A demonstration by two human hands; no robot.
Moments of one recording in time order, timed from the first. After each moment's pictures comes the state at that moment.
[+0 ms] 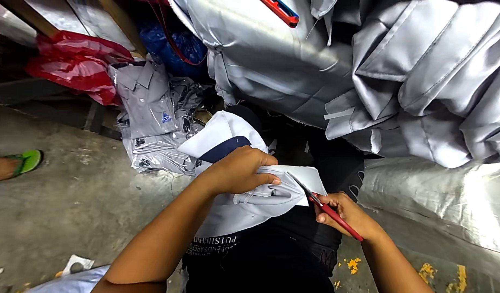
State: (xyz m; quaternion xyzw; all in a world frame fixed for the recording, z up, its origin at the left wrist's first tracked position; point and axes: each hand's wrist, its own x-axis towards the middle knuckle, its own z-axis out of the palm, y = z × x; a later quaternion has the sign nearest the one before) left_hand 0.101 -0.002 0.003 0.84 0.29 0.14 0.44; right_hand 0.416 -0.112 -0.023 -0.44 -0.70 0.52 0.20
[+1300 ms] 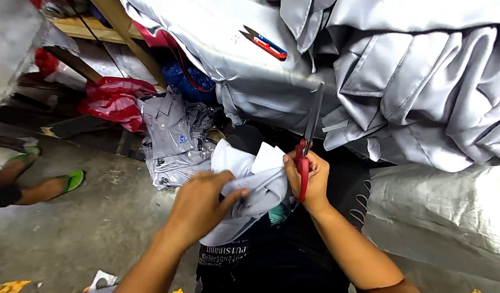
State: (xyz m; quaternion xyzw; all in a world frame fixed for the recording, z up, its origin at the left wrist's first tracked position) left_hand 0.043 -0.062 0.024 0.82 0.51 0.18 0.20; right_hand 0.285 -0.039 -0.010 -0.51 -0.58 0.28 0.56
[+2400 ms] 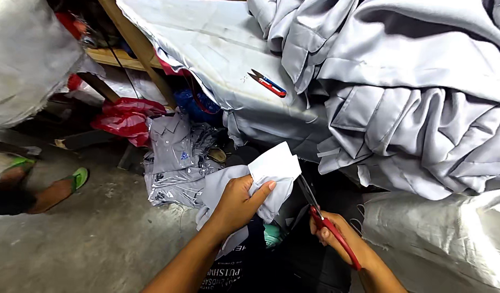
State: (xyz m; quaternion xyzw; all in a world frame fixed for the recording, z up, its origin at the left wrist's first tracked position) left_hand 0.109 -0.036 0.024 0.65 0.46 0.40 0.46; right_hand 0.394 -0.098 -0.005 -0.44 -0.66 0.53 0.29
